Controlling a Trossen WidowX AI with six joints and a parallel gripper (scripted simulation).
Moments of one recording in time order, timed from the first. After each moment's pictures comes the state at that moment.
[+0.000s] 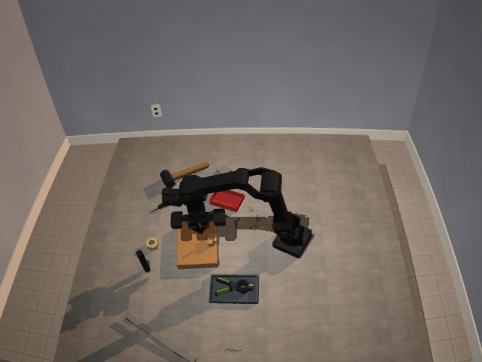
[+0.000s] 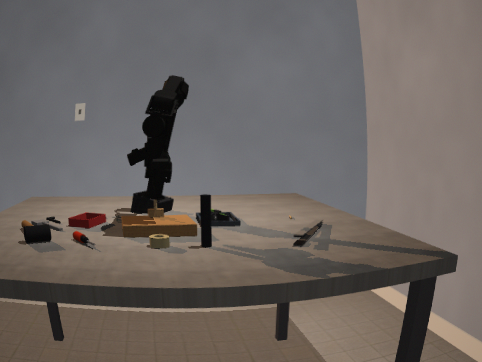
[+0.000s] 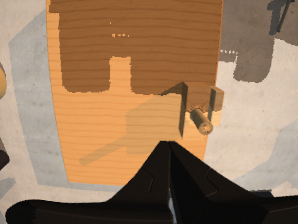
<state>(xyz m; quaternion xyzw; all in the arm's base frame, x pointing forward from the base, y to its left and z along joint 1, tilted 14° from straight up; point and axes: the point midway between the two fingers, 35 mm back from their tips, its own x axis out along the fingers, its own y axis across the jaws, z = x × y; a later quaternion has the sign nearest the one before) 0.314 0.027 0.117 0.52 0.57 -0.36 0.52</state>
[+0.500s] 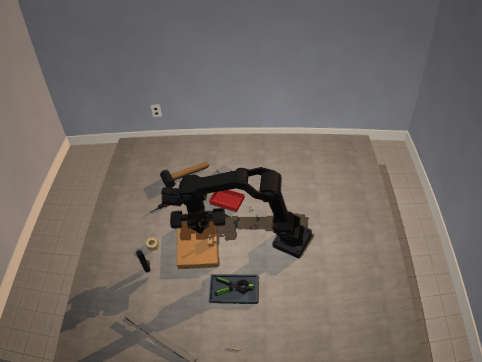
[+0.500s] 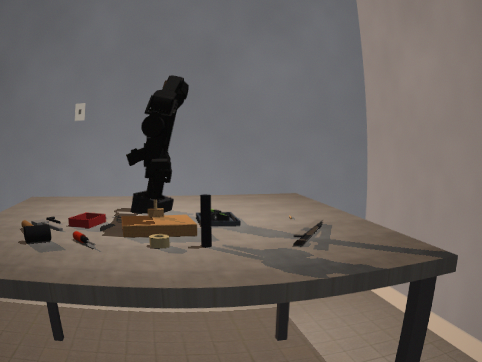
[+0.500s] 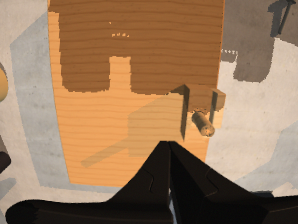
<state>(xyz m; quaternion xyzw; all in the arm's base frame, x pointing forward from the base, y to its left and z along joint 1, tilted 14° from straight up) 0.316 0.025 0.117 0.52 0.57 -0.36 0.52</state>
